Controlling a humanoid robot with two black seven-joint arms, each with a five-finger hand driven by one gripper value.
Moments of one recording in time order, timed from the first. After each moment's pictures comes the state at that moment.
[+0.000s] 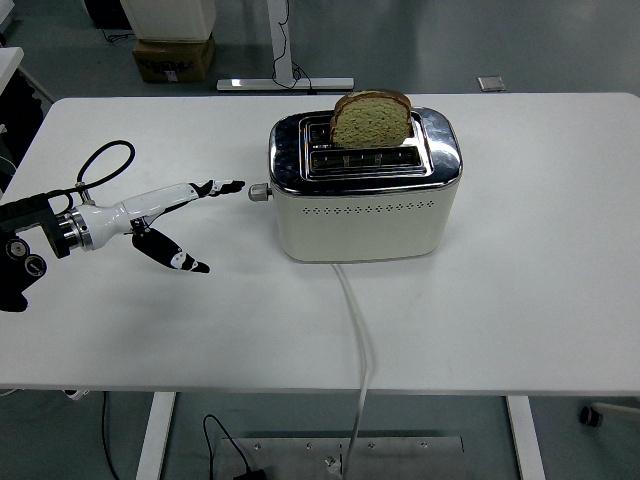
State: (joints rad) left arm -0.76 0.62 -0.50 -0.99 1.31 -0.25 -0.58; right arm 0.04 0.00 0.43 0.09 -0.31 0.07 -0.02
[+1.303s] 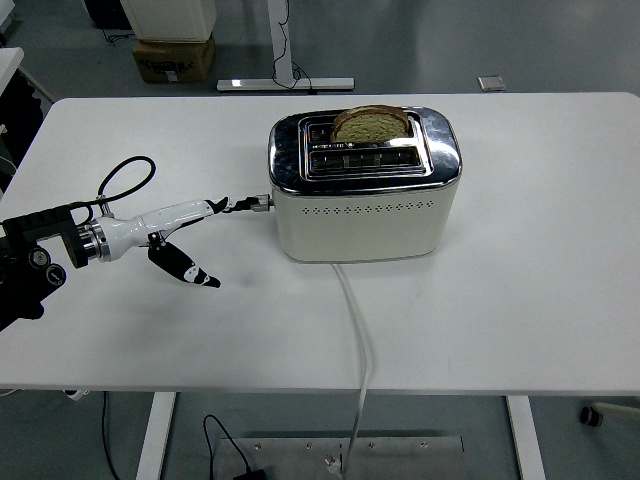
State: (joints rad) left arm -0.76 0.56 -0.45 -0.94 1.33 -0.24 -0.58; right arm 0.04 0.00 0.43 0.09 -0.31 0.07 -0.02
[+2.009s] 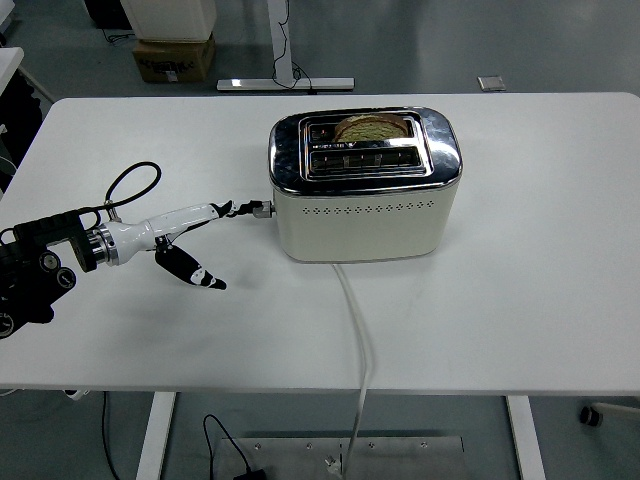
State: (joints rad) left arm -0.76 0.52 -0.44 -0.89 1.32 -0.24 -0.58; right arm 0.04 0.00 0.43 0.09 -0.31 0.07 -0.02
